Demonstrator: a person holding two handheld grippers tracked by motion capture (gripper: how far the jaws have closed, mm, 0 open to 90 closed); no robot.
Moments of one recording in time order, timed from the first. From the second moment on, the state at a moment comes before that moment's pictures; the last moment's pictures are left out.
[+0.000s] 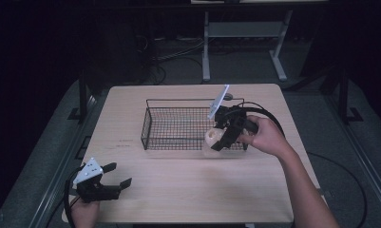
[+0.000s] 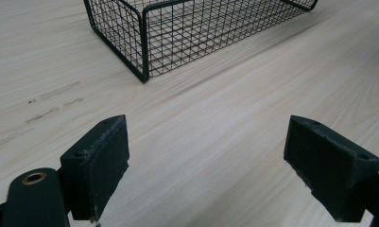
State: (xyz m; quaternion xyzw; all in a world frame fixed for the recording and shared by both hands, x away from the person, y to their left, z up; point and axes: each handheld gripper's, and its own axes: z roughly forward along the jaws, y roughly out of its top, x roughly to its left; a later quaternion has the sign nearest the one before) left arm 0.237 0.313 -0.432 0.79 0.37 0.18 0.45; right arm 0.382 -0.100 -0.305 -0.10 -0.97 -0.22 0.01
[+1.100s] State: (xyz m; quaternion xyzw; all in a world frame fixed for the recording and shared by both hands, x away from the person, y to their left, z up) left arm 0.237 0.313 -0.431 0.79 0.37 0.18 0.46; right arm 0.434 -0.094 -0.296 -0.14 -0.97 -0.22 0.01
